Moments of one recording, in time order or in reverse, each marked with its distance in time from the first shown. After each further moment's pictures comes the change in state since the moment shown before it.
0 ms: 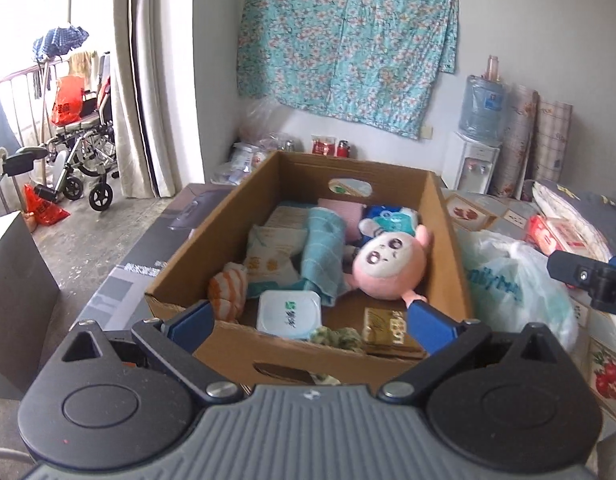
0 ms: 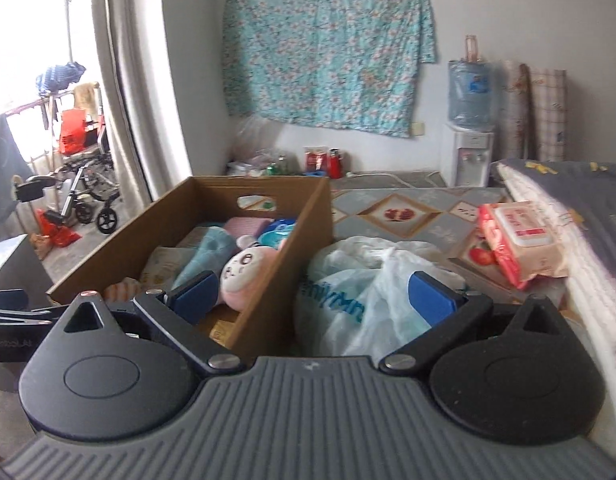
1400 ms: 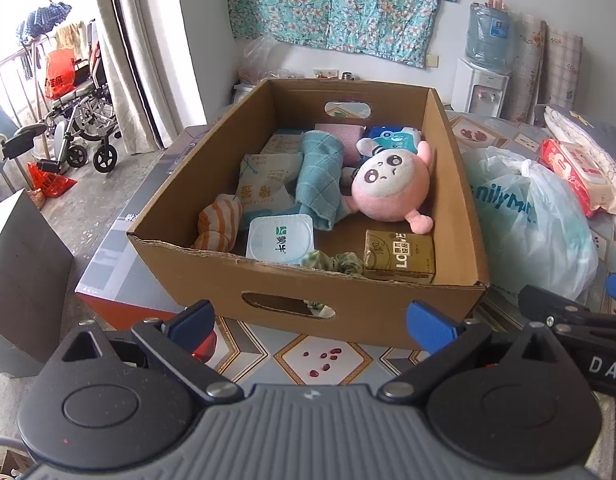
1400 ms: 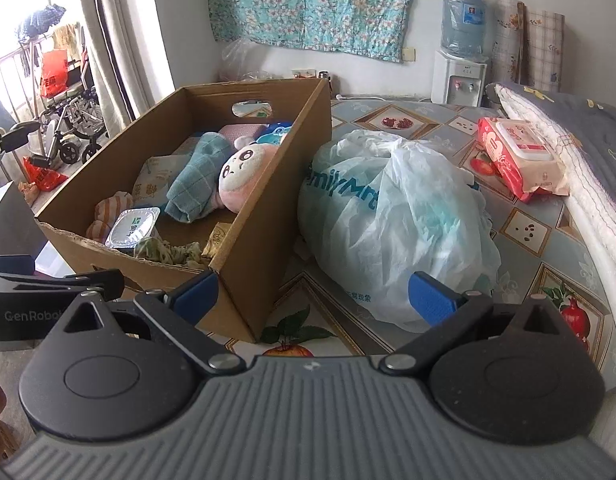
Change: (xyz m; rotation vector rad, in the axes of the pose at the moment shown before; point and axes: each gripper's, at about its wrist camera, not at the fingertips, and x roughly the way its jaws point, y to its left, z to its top) left arm 0.019 -0.019 -0.019 0.072 0.198 0.060; right arm 0.016 0.018 -0.047 0.016 0.246 -0.009
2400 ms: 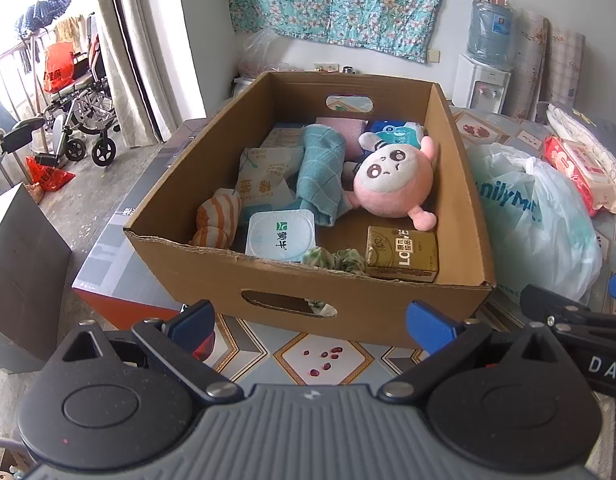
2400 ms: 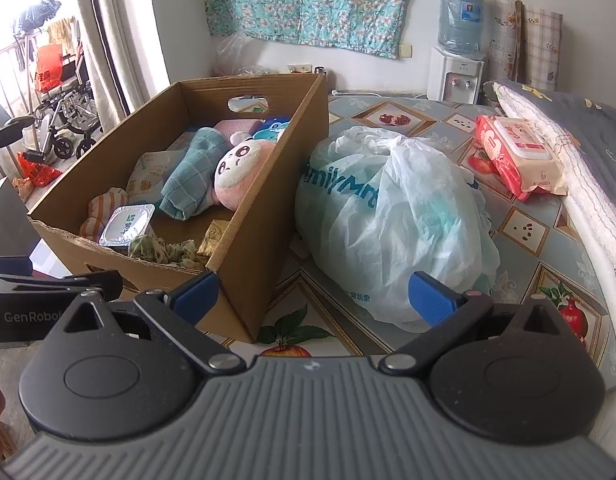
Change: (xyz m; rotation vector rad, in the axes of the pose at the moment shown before) left arm 0.007 0.001 0.001 -0.005 0.017 -0.003; right arm 0.005 0.000 0.004 -0.005 0.013 -0.012
